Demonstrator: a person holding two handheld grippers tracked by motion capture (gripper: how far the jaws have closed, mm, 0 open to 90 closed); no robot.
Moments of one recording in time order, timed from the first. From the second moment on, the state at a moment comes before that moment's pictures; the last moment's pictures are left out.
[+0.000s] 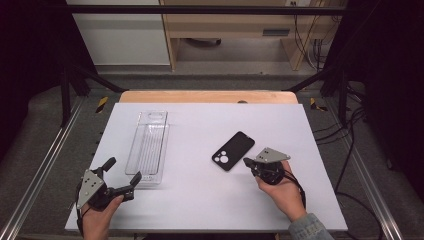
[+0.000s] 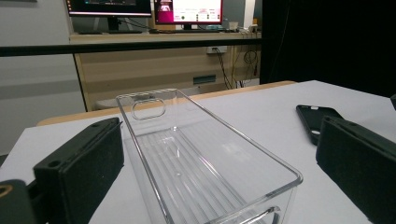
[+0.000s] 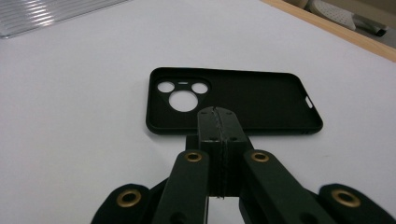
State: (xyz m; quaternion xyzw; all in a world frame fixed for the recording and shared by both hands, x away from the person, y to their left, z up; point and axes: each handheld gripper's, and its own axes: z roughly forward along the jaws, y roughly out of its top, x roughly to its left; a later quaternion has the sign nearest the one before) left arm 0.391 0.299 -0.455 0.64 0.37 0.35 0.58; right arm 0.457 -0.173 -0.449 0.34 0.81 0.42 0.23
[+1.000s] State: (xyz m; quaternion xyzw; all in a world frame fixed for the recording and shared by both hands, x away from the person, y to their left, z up) left arm 0.391 0.299 -0.455 0.64 0.37 0.35 0.58; right arm 0.467 -0.144 -0.452 0.32 0.83 0.42 0.21
